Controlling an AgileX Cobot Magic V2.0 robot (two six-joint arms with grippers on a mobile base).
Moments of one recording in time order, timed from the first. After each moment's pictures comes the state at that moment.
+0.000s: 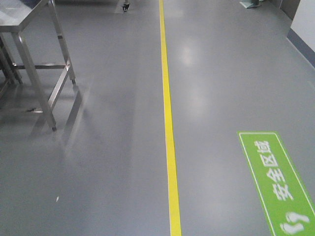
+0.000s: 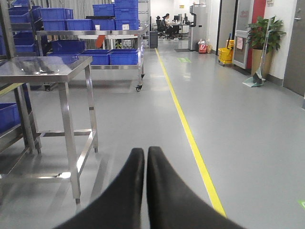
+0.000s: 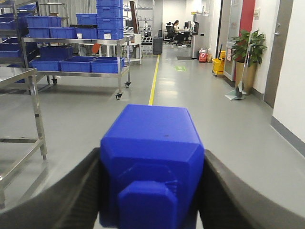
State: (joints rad) left arm 0.01 -0.02 0.03 0.03 0.09 -0.04; right arm -0.02 0.08 -0.33 0.15 0.34 -0.18
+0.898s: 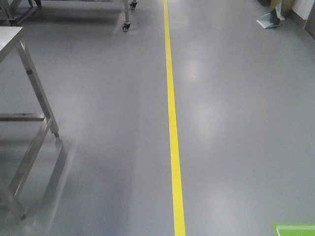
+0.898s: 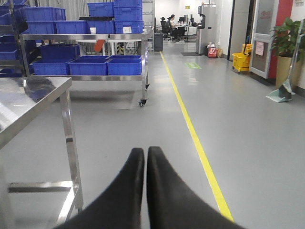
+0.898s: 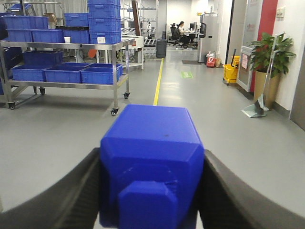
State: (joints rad) left arm 0.01 -0.02 0.03 0.03 0.09 -0.04; right arm -0.02 0.08 -0.33 0.15 0.34 -0.18
